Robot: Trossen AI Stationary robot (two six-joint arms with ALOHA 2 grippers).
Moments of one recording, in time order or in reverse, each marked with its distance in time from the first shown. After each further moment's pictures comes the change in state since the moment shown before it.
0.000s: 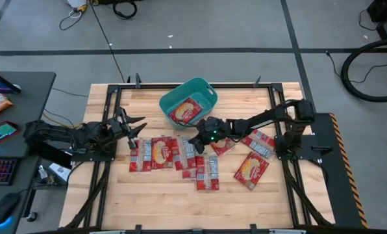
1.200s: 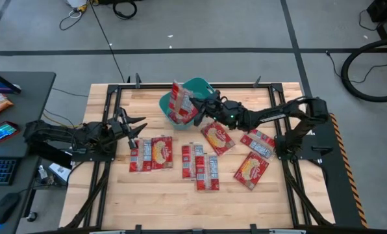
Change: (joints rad) left arm 0.000 0.005 0.000 -0.007 0.000 -0.009; right arm -0.070 -0.142 0.004 0.446 0.530 -0.523
